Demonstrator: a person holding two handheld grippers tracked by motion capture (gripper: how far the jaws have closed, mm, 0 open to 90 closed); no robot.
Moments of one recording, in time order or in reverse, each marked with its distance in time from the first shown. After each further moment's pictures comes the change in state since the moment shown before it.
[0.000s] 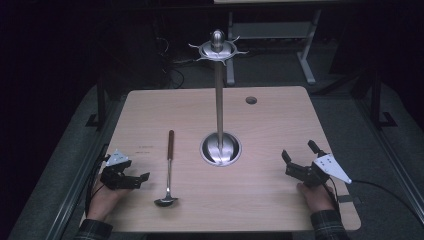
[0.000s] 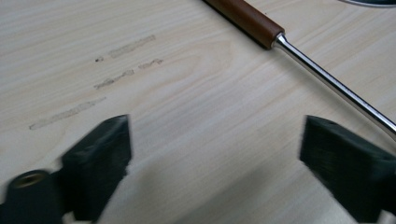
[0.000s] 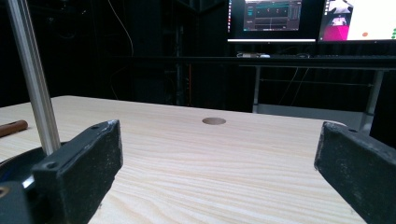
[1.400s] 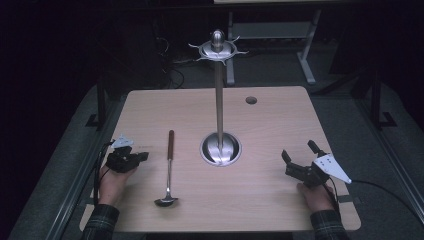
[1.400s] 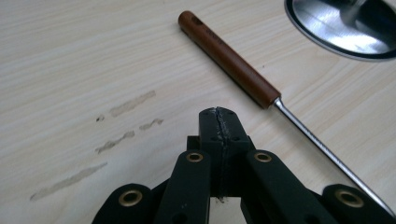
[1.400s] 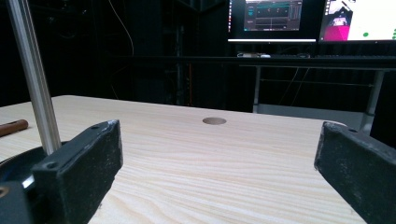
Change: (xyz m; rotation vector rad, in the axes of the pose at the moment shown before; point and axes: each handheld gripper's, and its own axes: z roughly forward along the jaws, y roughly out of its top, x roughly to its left) left arm 0.006 0.046 0.012 -0.005 -0.029 -0.038; right arm 0.000 0.000 0.000 0.001 0.001 -0.002
